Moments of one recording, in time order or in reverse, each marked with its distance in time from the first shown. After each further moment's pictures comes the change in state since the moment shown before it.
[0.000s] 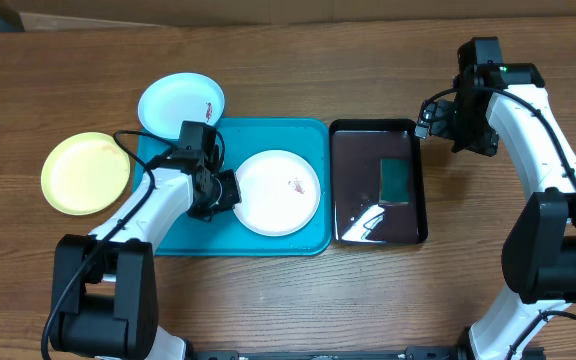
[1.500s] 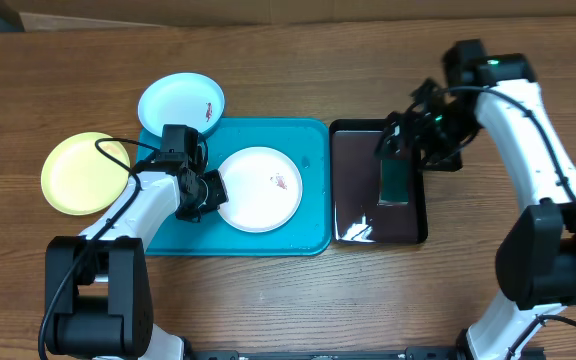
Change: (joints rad) left arm 0.080 -0.001 -0.026 0.035 -0.008 0.004; right arm 0.101 -0.021 0.073 -0.286 -0.419 -0.133
